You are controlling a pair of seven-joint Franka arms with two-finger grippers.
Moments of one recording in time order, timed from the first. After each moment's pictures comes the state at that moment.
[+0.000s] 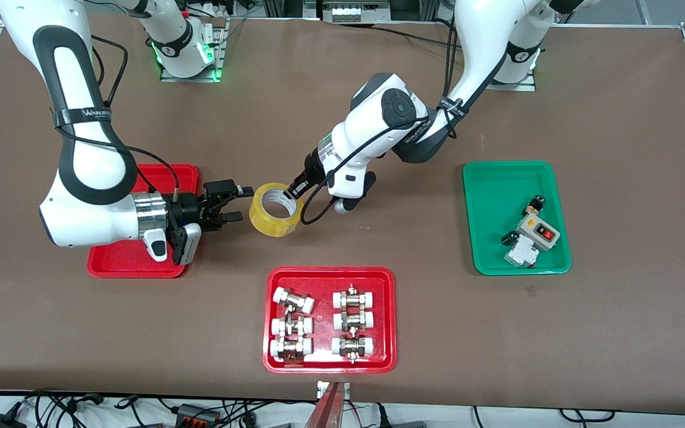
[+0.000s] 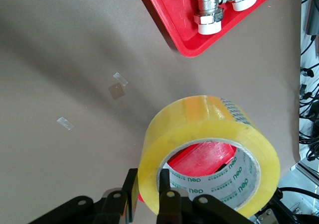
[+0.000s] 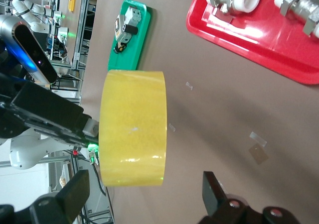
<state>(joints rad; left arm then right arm) -0.48 0.66 -0.39 -1.44 -0.32 2.55 -1.45 0.17 0.54 0.01 -1.56 0.96 1.72 -0.70</state>
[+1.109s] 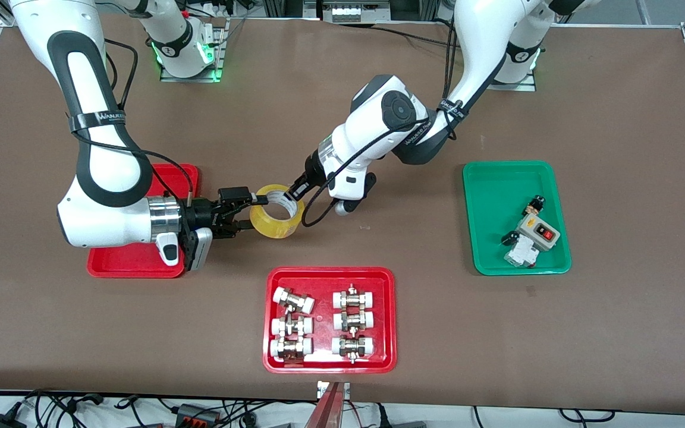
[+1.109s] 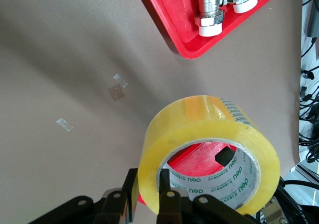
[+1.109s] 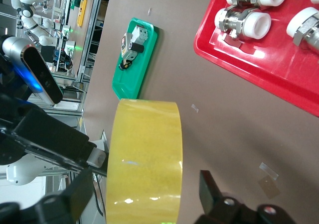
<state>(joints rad) -0.48 0.66 -0.39 -1.44 -0.32 2.55 -1.45 0.21 0.56 0.01 -1.56 1.04 1.80 -0.73</state>
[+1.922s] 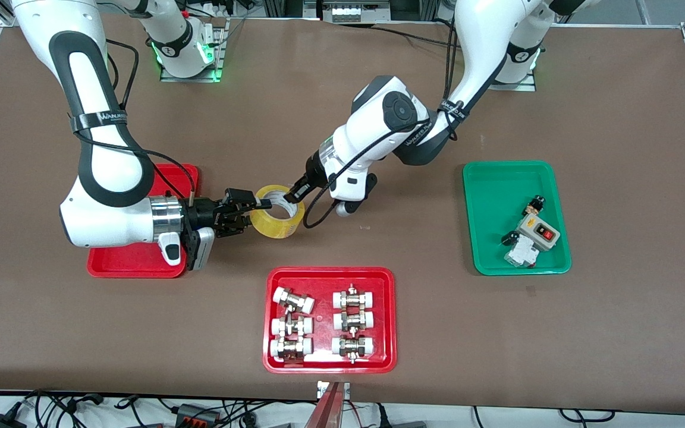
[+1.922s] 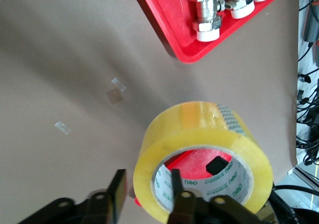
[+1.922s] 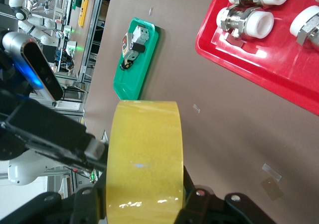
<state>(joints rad) -0.47 0.66 -0.38 -1.43 -0.31 2.55 -1.44 0.21 0.57 0.01 -1.56 1.04 1.80 -0.73</state>
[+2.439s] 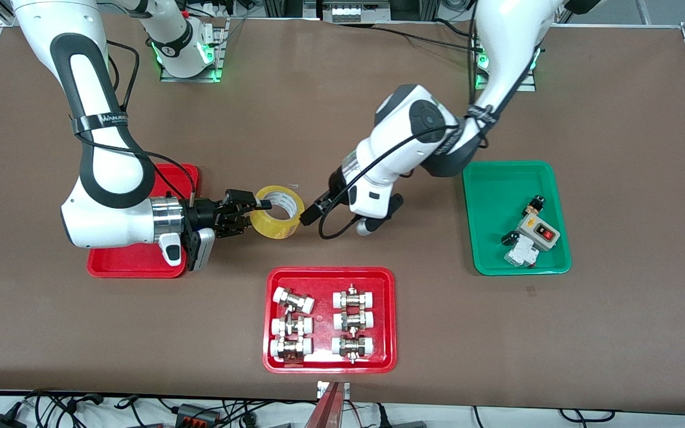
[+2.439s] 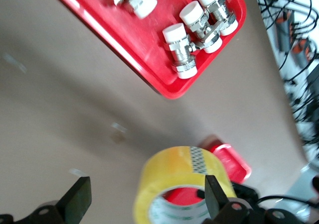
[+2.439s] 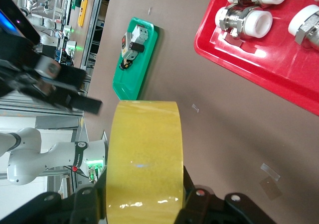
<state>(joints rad) -0.37 0.61 -0.37 -1.39 -0.25 2.37 -1.19 0.21 0.57 0.01 -1.56 1.04 1.80 -0.74</state>
